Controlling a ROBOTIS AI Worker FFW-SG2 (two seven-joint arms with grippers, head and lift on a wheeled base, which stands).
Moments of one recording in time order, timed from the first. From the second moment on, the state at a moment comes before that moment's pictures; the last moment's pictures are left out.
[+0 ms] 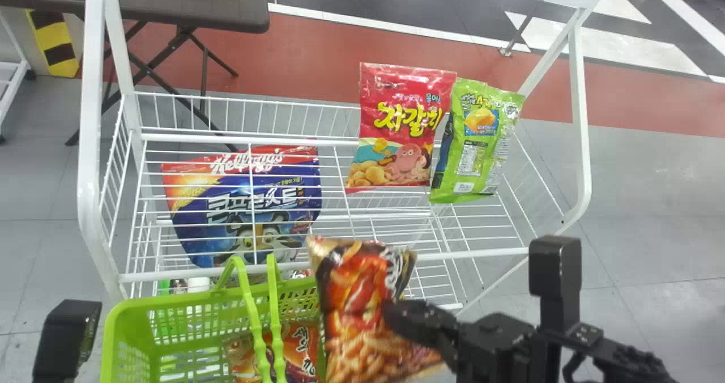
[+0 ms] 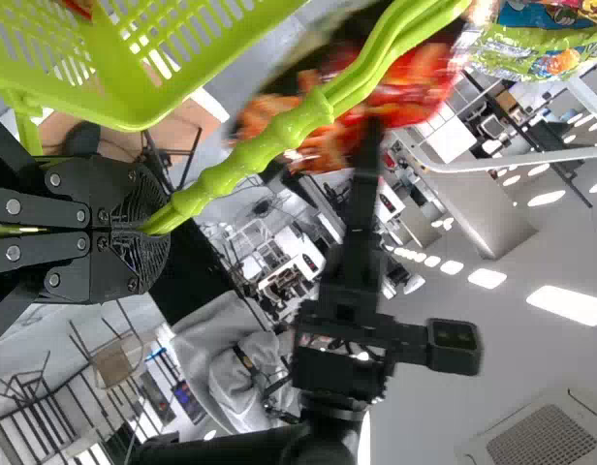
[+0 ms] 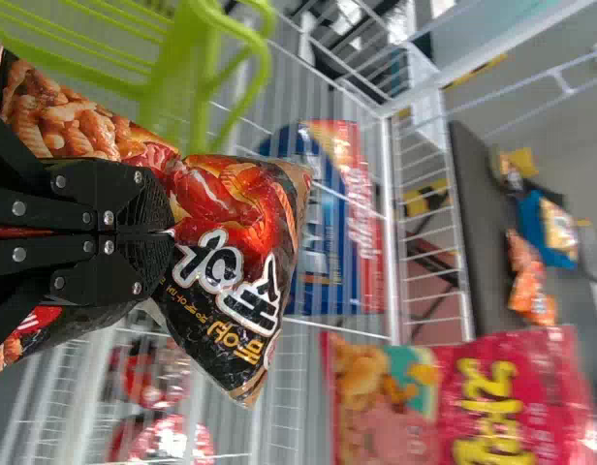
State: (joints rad) left arm 0.51 0.14 -0.14 -2.15 0.17 0.95 -1.33; right arm 0.74 -0.06 -0.27 -2.72 -0.06 1.23 0.69
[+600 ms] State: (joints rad) left arm 0.52 0.14 -0.16 -2.16 0.17 0.95 -1.33; right arm 0.80 -0.10 -0.10 -2.63 -0.07 1.21 0.71
